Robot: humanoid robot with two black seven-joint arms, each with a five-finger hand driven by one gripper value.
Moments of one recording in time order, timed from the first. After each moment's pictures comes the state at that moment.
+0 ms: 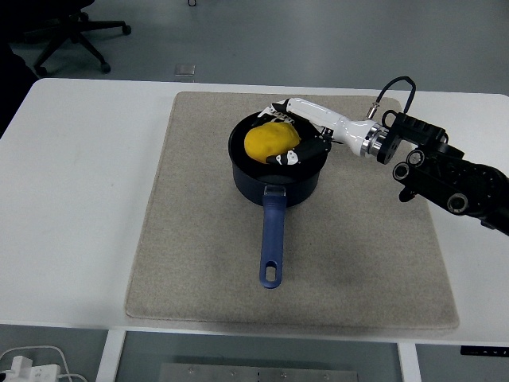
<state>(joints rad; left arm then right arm) -0.03 0.00 0.01 -0.17 0.05 0.06 -0.01 1.10 -0.20 0.17 0.76 -1.01 0.06 0.51</state>
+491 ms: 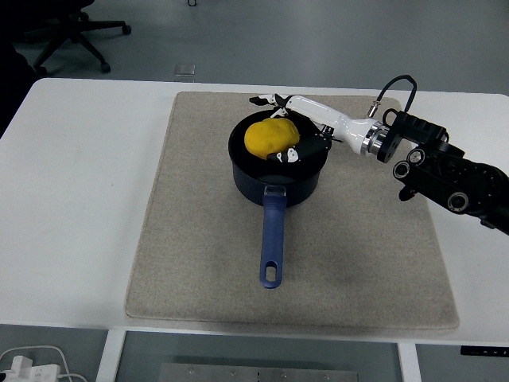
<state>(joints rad) -0.03 0.00 0.01 -0.17 0.05 0.06 -0.01 1.10 -0.20 0.18 0.76 -1.01 0.06 0.50</state>
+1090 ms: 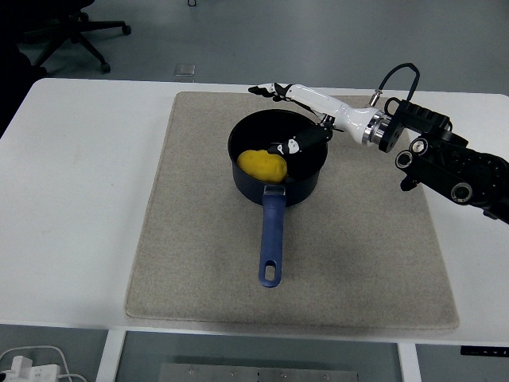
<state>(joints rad) -0.03 0.00 0.01 -0.17 0.05 0.06 -0.01 1.13 -0.21 0.18 0.77 -1.00 0.07 0.50</state>
